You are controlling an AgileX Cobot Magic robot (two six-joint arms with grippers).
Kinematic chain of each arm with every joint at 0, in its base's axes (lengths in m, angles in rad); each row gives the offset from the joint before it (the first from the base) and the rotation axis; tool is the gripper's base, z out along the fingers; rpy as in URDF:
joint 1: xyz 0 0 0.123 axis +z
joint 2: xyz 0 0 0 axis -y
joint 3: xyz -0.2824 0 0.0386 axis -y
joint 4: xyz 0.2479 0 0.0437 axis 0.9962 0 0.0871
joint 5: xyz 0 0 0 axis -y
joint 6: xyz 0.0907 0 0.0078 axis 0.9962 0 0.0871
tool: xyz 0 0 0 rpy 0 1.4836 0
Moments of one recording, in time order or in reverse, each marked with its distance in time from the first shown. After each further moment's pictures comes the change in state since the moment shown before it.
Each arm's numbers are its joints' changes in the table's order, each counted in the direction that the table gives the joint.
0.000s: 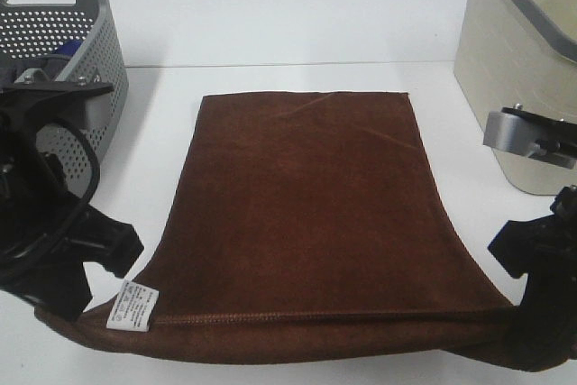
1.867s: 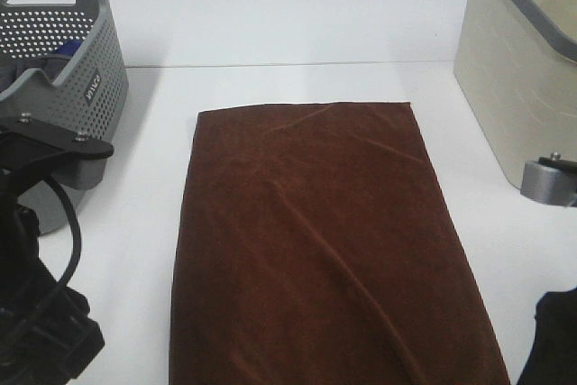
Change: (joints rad) left arm -0.158 0.024 -0.032 0.126 -0.111 -0.089; right arm -0.011 0.102 -0.115 -0.072 0.028 -0.016
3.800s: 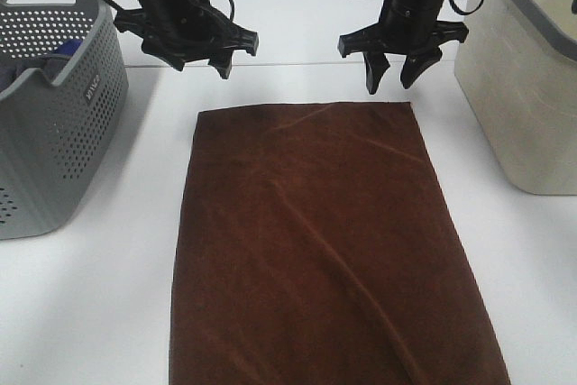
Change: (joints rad) left arm 0.365 -0.869 1.004 0.237 0.432 0.071; right arm -0.029 -1.308 1.647 -0.380 -0.012 0.130
